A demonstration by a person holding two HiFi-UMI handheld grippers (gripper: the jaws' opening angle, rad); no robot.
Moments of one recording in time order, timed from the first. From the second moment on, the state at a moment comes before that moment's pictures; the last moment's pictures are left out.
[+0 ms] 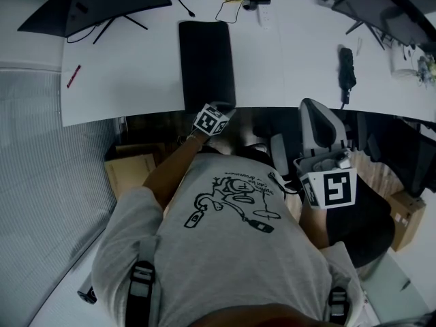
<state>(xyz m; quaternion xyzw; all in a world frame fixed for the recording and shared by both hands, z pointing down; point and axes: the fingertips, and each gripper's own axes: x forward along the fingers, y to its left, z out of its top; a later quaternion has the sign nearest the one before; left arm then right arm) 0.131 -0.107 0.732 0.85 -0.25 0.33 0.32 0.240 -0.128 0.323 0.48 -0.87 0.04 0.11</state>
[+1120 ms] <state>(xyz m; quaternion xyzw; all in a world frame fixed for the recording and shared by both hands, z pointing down) 0.072 -0.142 0.546 0.91 -0.31 0.15 0.25 0.157 -0.122 0.313 0.47 -0.87 0.02 0.12</state>
